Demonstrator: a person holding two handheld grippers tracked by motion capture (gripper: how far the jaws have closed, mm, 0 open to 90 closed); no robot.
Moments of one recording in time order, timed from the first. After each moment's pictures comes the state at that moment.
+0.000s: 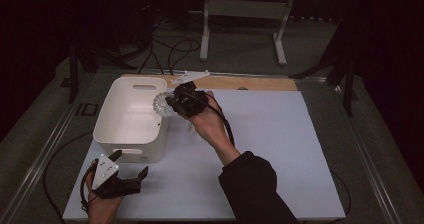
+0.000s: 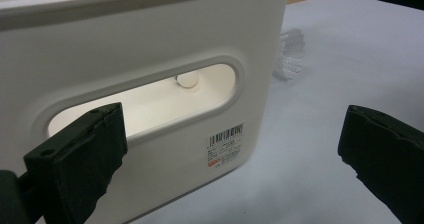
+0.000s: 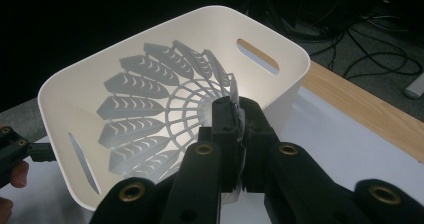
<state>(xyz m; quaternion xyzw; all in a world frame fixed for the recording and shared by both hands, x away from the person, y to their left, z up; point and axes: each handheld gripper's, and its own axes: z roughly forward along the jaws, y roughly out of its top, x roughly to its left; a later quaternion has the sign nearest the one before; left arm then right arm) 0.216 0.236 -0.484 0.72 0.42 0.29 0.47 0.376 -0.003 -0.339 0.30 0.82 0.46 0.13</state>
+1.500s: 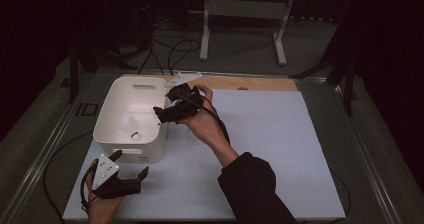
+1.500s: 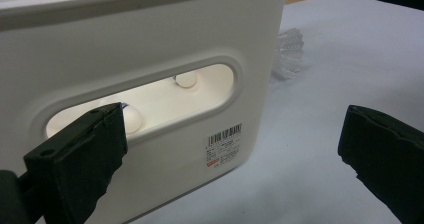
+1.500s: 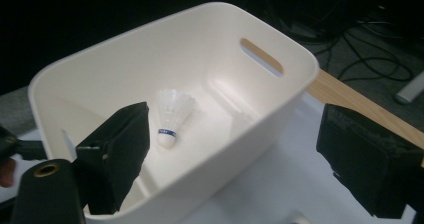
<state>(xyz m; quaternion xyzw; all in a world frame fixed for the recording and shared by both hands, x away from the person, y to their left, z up) 0.216 0.235 -0.484 0.72 0.42 0.29 0.47 0.374 0.008 -0.342 0.29 0.83 0.44 0.15</state>
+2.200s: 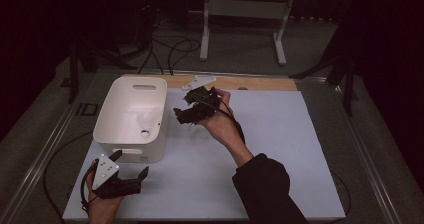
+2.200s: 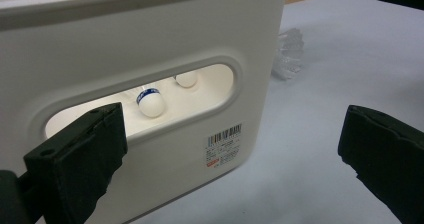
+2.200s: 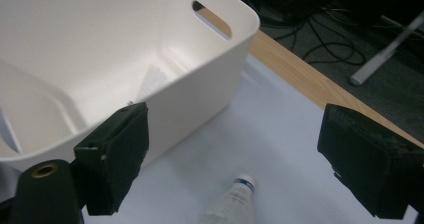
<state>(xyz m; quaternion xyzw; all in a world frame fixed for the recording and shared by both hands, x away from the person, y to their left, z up) 0.216 0.235 -0.485 0.72 0.42 0.29 0.47 0.381 -0.030 -0.356 0.30 0.84 0.40 0.20</state>
